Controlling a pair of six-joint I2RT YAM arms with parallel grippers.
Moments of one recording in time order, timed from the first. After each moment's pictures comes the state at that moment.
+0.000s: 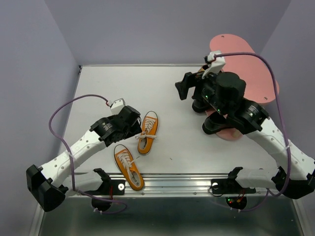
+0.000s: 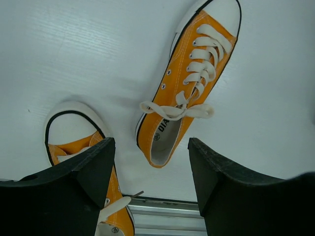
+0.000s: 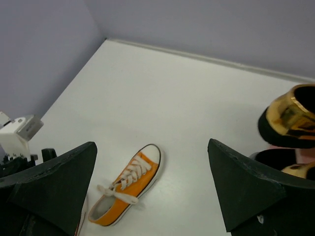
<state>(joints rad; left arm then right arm) -0.76 1.07 1.00 -0.92 -0.42 -0.98 0.81 1.17 1.53 -0.45 0.34 0.22</state>
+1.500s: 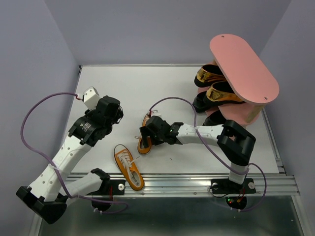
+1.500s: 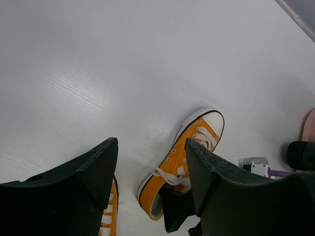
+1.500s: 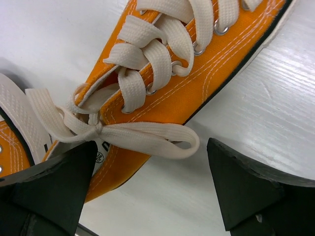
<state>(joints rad) -0.57 0.95 1.13 -0.96 -0.65 -0.99 1.05 1.84 1.18 -0.24 0.19 0.63</state>
